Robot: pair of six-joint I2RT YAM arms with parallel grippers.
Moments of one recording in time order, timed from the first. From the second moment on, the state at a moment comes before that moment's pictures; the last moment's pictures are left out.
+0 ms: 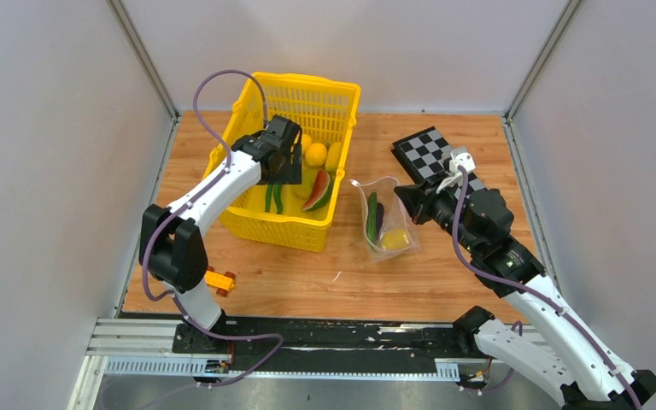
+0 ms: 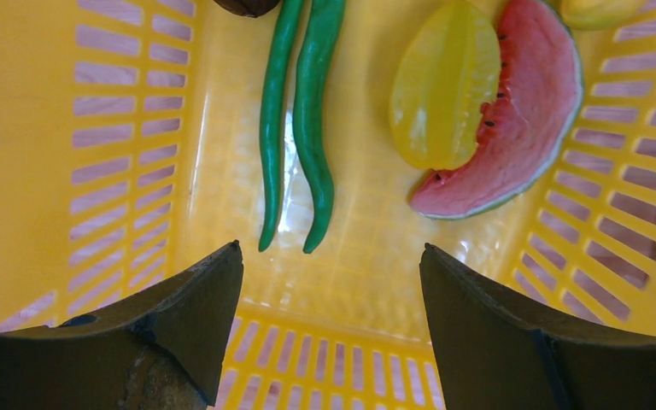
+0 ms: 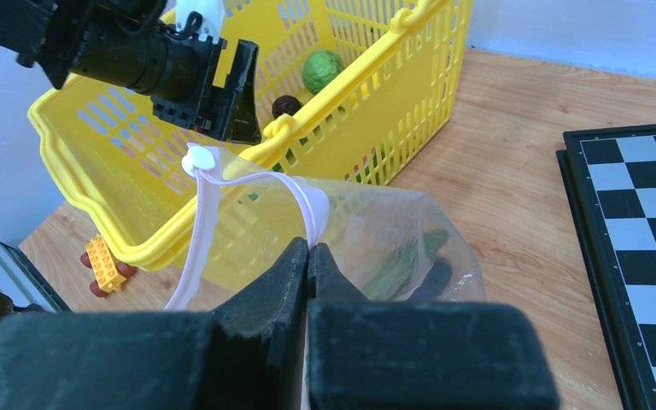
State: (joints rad) left arm -0.48 1.69 1.51 -0.83 -0.32 -0.43; right arm 0.60 0.74 0.85 -0.19 -0.03 0.27
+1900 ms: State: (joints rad) left arm -0.44 2.01 1.47 -0.78 -0.37 -0.40; right arm 0.76 0.87 0.83 -0.16 -0.02 0.22
